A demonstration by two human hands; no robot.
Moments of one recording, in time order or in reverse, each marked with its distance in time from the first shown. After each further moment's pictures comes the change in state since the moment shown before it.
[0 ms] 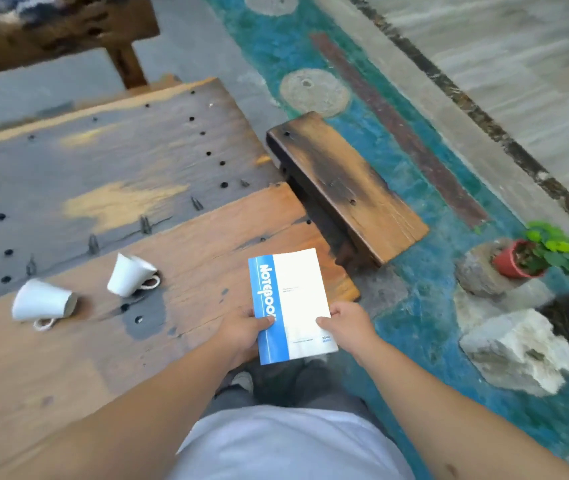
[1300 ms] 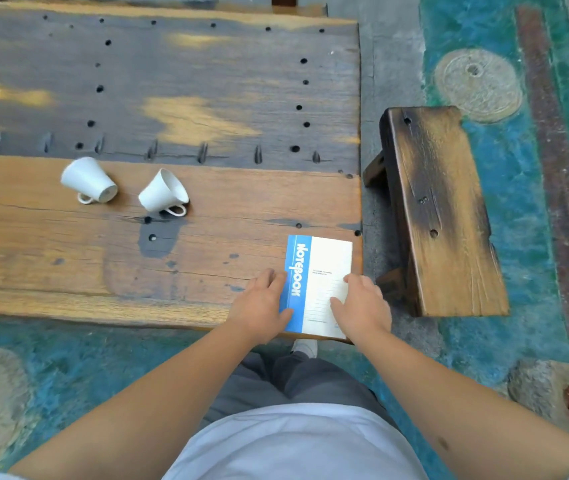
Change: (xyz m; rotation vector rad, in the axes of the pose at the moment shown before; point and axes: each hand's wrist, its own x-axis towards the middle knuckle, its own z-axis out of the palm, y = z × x) left_hand 0.055 -0.004 0.070 1.008 0.379 0.233; right_hand 0.138 -0.016 -0.040 -0.783 -0.052 -0.479
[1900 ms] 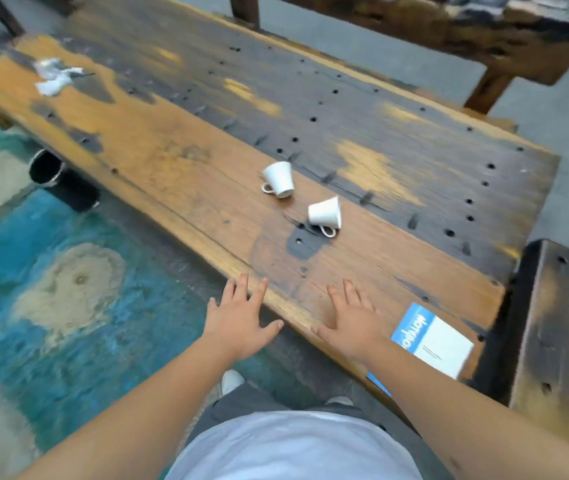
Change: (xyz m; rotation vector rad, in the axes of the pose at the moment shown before) left_hand -0.172 -0.149 -0.046 -0.015 0.275 -0.581; right_hand -0.035 -0.199 0.026 -0.440 -0.260 -0.764
